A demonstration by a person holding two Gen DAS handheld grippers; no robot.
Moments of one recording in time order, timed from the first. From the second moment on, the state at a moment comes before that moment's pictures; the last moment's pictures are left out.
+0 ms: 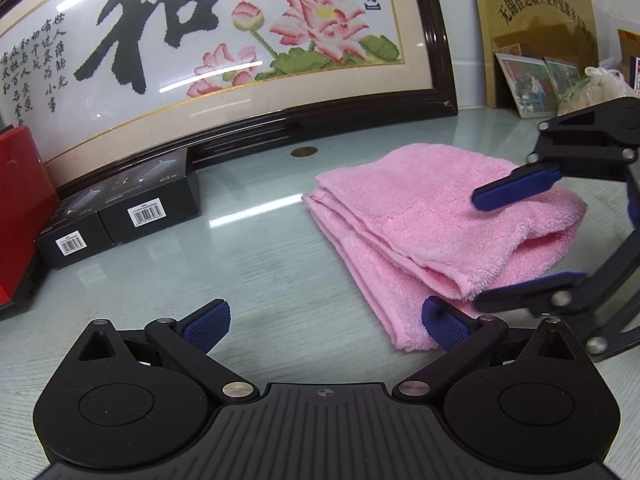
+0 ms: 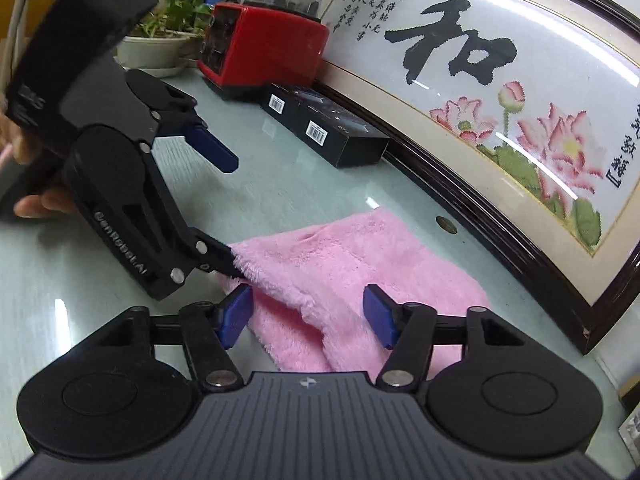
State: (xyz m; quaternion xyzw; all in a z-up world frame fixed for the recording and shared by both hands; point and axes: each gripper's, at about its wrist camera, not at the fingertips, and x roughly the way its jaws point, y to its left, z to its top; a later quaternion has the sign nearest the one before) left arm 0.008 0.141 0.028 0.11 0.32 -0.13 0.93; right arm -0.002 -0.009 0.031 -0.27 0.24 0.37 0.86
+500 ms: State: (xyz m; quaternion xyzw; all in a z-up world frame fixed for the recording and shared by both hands) left arm 0.023 0.196 0.038 0.00 0.32 0.00 0.95; right arm -0.003 0.015 0.019 -0.24 0.23 0.35 0.88
